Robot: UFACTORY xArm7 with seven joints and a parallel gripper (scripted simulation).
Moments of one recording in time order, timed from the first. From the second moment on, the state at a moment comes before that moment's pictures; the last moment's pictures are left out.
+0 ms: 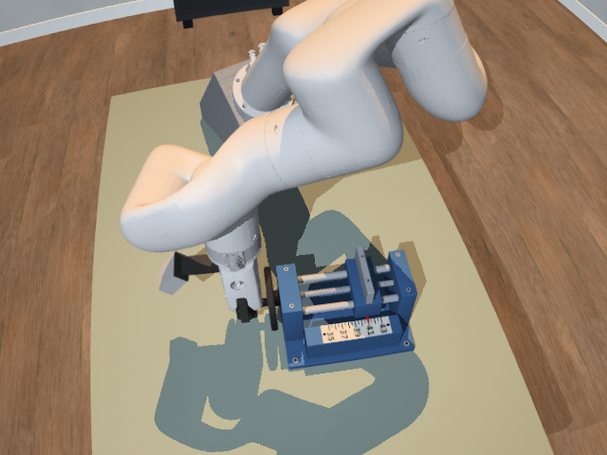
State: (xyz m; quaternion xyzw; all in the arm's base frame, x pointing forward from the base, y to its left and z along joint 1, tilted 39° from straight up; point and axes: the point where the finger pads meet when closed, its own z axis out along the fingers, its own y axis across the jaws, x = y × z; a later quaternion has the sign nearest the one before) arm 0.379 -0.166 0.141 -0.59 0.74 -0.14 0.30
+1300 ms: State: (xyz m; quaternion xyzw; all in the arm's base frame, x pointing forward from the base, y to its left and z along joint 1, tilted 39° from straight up) arm 0.379 -0.166 0.140 -0.59 0.74 -0.14 0.30
